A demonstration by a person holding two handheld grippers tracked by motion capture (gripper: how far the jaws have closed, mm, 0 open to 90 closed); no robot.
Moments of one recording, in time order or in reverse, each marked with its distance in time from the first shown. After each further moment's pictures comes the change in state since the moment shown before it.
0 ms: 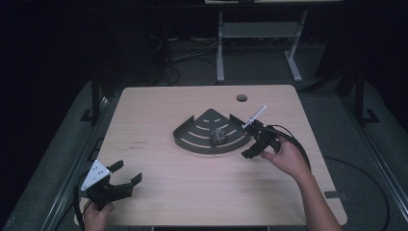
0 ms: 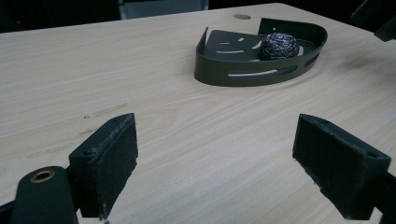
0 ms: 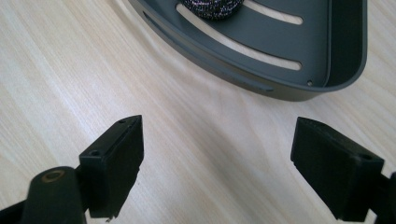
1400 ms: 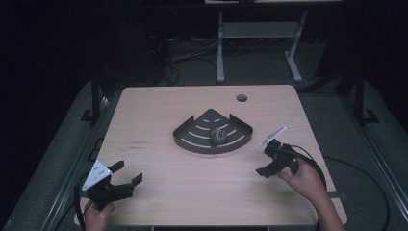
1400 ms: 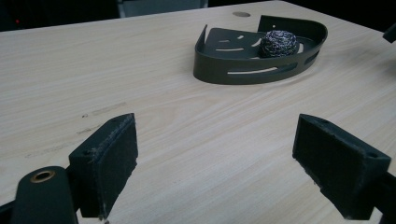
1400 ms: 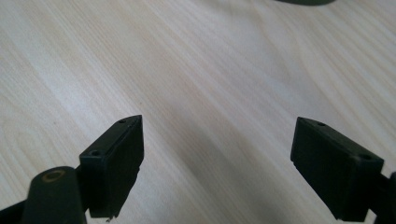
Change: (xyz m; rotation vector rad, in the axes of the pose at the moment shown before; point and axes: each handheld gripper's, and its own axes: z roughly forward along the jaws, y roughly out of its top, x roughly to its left) left arm -0.001 -0.001 0.002 0.004 0.000 0.004; right arm 0.009 -0.073 0.001 -0.019 -0.011 0.044
